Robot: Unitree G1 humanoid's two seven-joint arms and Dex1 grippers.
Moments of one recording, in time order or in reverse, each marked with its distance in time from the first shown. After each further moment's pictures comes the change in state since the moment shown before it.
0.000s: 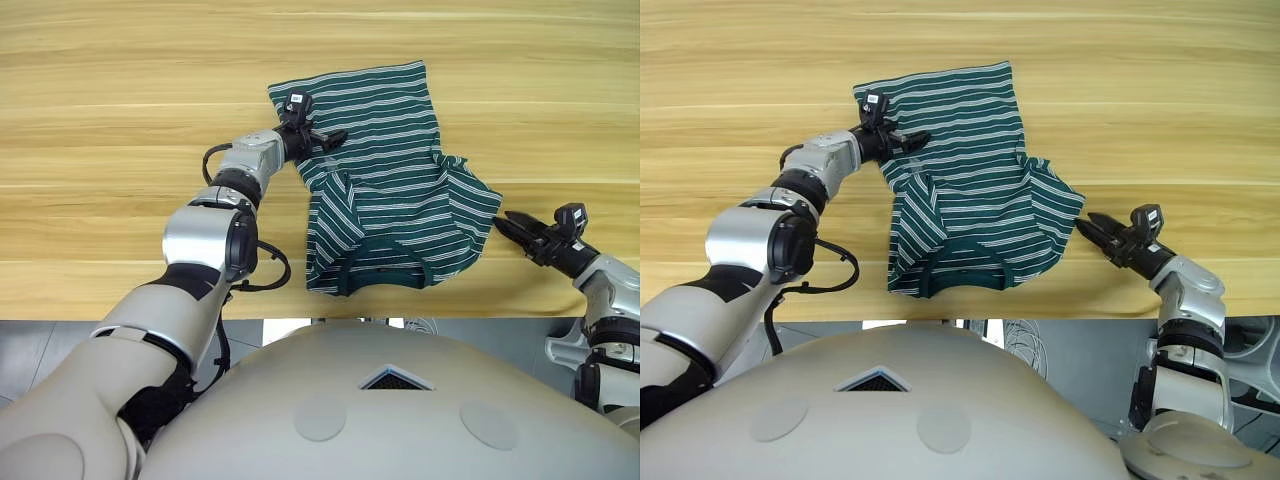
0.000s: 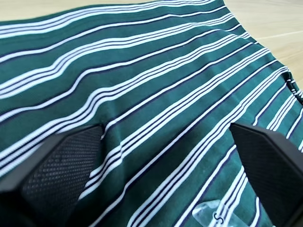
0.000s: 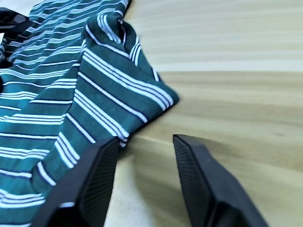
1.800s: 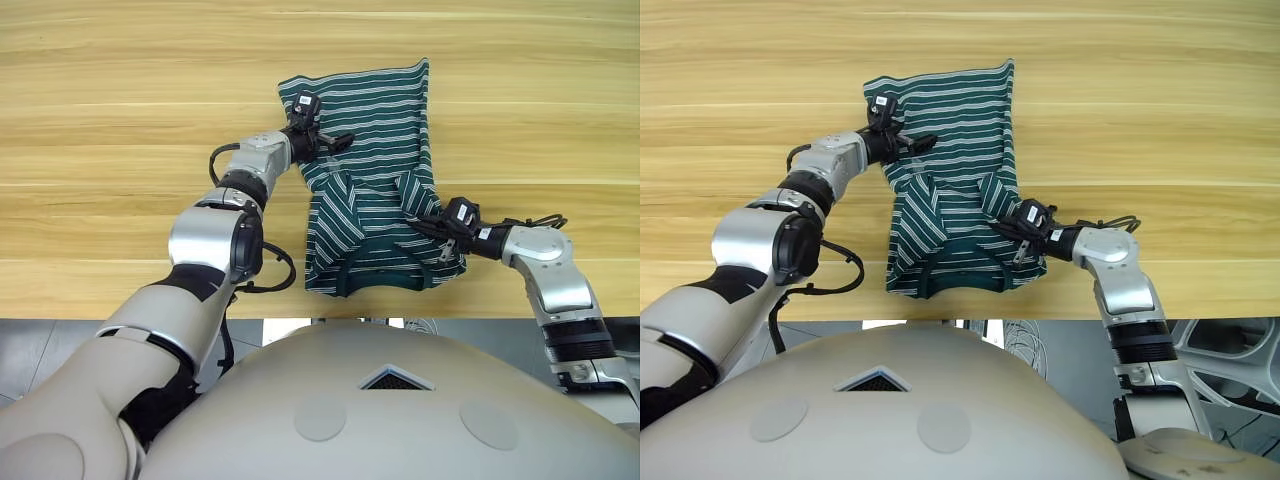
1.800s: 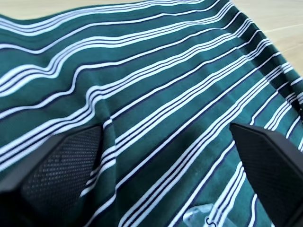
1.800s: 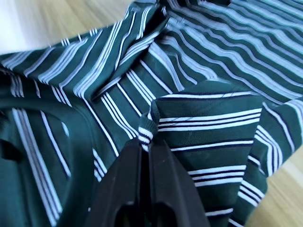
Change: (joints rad) left arm 0.001 -0.029 0.004 -0.001 0.037 -0.016 0.002; right arm 0.129 0.063 0.419 -0.742 -0.284 0.064 -0.160
